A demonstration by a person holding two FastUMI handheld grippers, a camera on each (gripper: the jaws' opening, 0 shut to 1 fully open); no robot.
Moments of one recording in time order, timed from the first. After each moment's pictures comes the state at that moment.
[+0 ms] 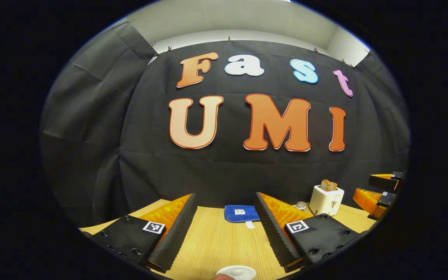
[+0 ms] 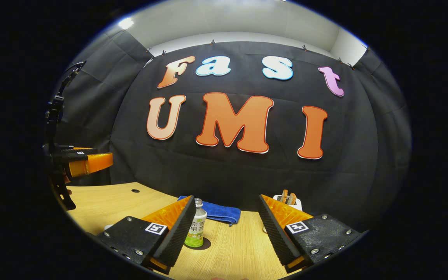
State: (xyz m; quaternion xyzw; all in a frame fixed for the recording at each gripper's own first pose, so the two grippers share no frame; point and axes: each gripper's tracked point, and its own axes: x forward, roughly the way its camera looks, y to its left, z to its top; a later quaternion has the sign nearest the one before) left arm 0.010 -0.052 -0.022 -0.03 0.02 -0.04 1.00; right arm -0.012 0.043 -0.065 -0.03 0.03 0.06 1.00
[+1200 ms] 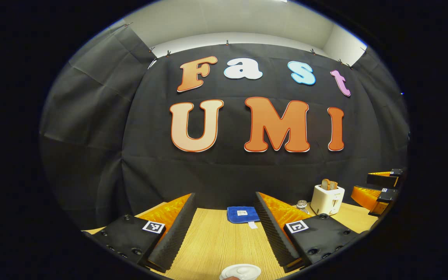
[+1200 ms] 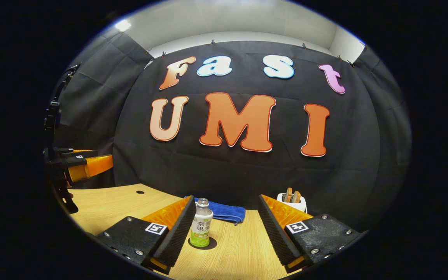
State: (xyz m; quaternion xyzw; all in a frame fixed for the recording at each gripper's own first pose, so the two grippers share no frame) left arm -0.005 -0.046 -0.017 -0.01 -0.01 -0.04 1.00; right arm -0.015 0.050 -0.070 -0.03 0.03 0.07 1.00
